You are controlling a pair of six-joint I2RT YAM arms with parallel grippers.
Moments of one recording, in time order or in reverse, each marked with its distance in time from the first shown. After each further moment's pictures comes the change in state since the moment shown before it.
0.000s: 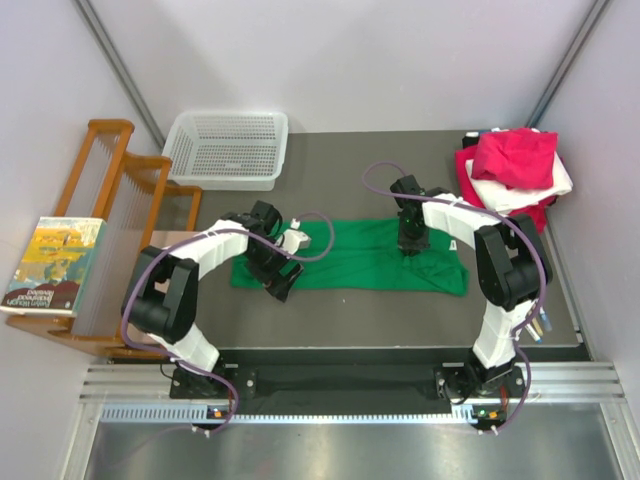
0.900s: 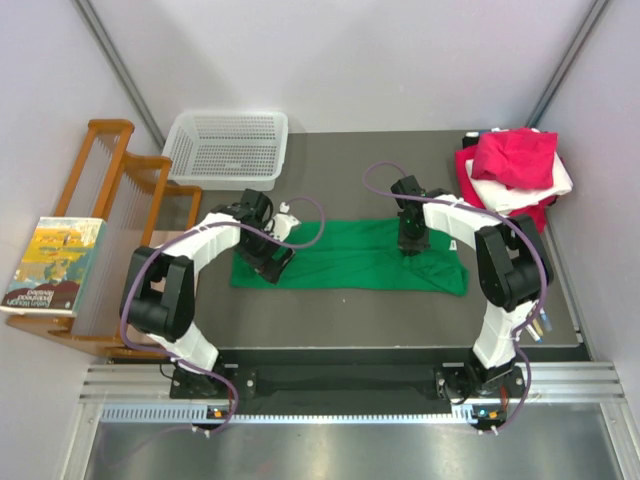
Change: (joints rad) left arm 0.067 0.002 0.060 0.050 -0.114 0.016; right arm -0.002 -0.005 -0.013 0.021 -0.008 -0.008
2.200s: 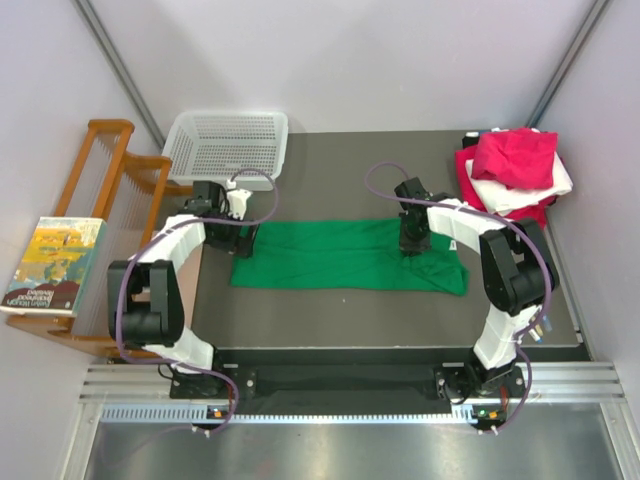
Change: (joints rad) left arm 0.301 -0.055 -0.035 0.201 0.002 -0.104; right arm -0.008 -0.041 -0.060 0.068 -0.029 -0.018
